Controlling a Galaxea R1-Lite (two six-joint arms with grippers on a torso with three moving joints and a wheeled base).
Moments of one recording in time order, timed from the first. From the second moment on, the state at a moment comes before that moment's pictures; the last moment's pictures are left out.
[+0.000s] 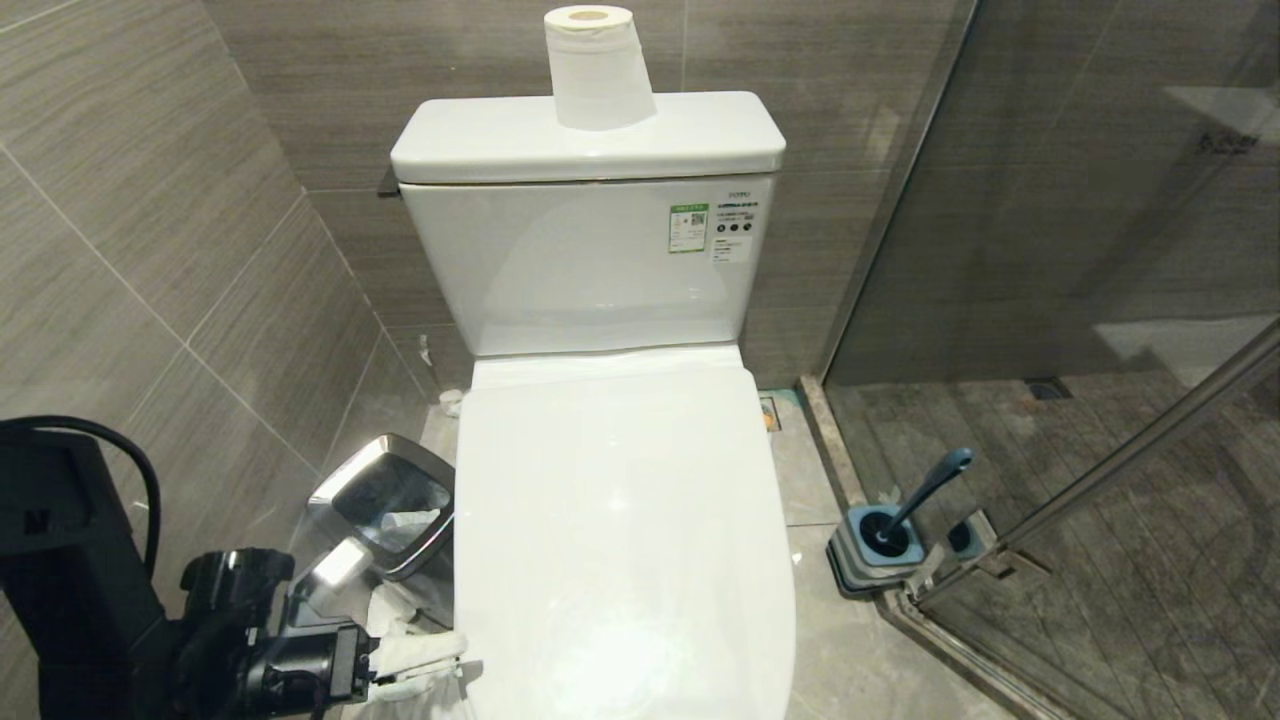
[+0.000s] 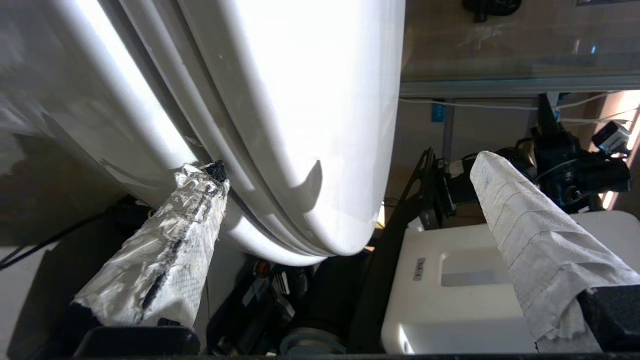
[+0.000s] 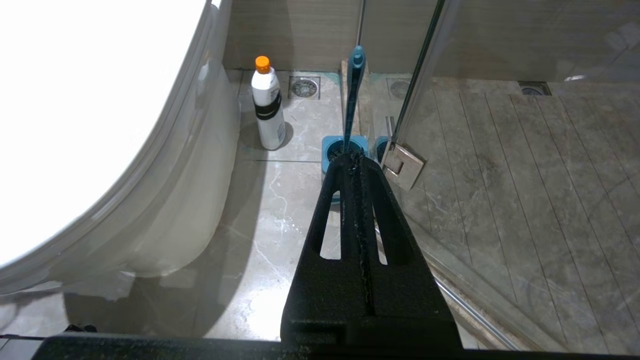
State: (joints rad) left arm 0.10 2.19 -0.41 -0.75 -1.28 -0.05; right arm 0.01 0.00 0.00 0.00 0.00 0.00
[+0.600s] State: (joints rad) left arm 0.07 2.20 -0.41 -0.79 -1.23 -0.03; right arm 0.01 0.00 0.00 0.00 0.00 0.00
